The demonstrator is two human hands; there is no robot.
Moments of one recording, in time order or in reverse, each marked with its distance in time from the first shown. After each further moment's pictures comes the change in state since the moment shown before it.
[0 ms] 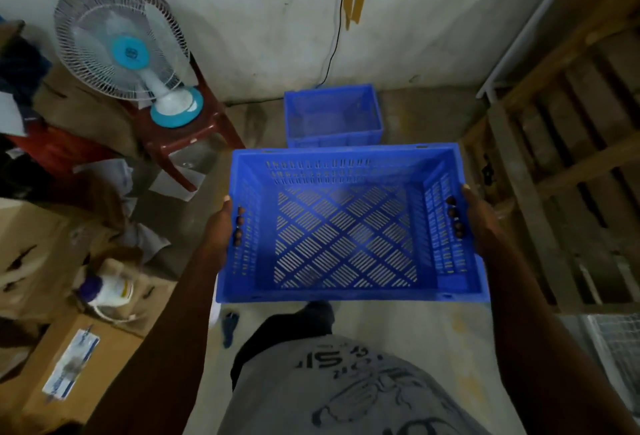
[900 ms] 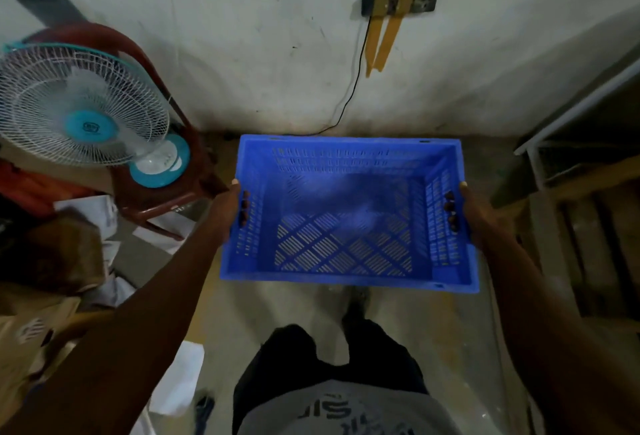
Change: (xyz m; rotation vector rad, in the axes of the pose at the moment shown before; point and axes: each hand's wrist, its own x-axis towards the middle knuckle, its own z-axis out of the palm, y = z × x) left_hand 0.387 0.280 0.139 0.033 0.094 -0.031; right_hand 0.387 -0.314 0.109 -0.082 -0.048 0.056
